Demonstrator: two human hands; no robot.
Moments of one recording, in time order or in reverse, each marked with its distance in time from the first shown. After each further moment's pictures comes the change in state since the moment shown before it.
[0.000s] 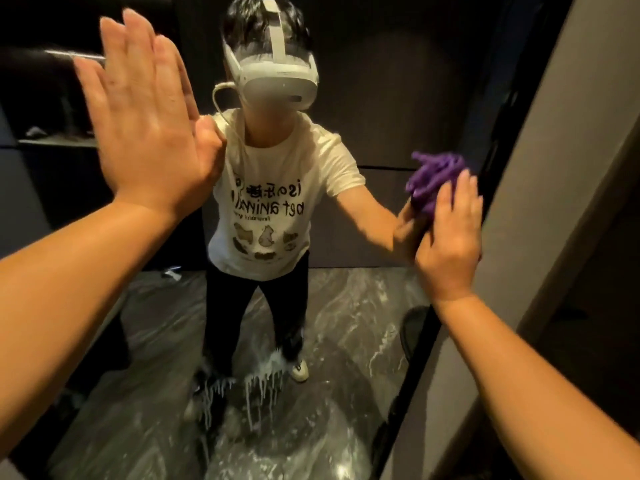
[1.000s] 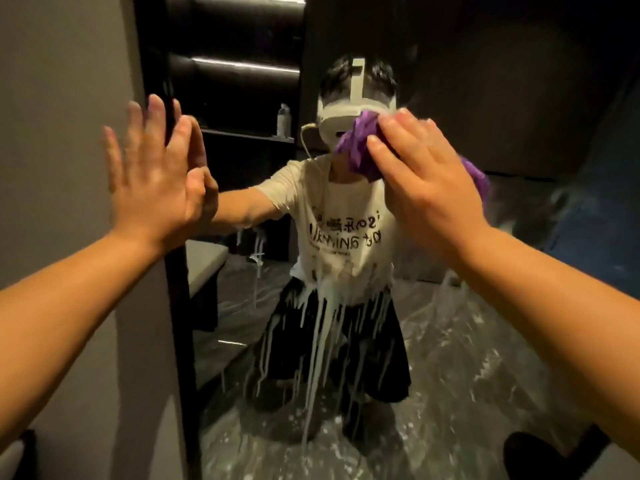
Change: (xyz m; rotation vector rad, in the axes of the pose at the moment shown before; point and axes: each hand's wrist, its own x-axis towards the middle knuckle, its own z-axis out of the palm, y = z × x) left_hand -0.318 -0.311 0.052 0.086 -0.092 -0.019; right_hand -0.163 -0.290 0.071 0.281 -0.190 -0.652
